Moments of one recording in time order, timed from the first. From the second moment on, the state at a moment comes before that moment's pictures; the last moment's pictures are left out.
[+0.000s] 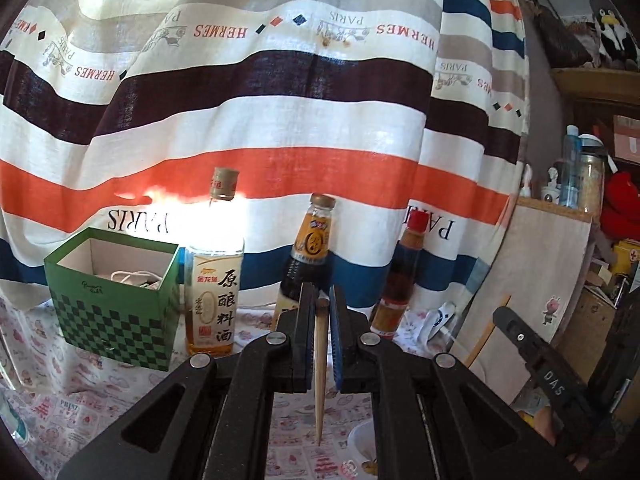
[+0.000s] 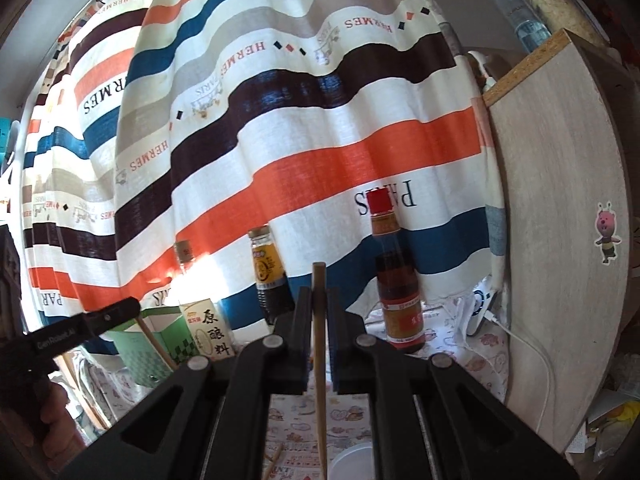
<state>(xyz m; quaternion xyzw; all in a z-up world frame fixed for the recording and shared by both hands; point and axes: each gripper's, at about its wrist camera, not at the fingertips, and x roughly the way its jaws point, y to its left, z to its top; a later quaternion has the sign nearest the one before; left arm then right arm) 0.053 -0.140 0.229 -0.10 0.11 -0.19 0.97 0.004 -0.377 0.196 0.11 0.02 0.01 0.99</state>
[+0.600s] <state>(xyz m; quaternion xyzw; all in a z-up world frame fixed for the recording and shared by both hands) 0.095 -0.209 0.176 -0.09 0.15 -0.26 0.95 0.093 -0.425 0.141 0.21 0.22 0.03 0.95</state>
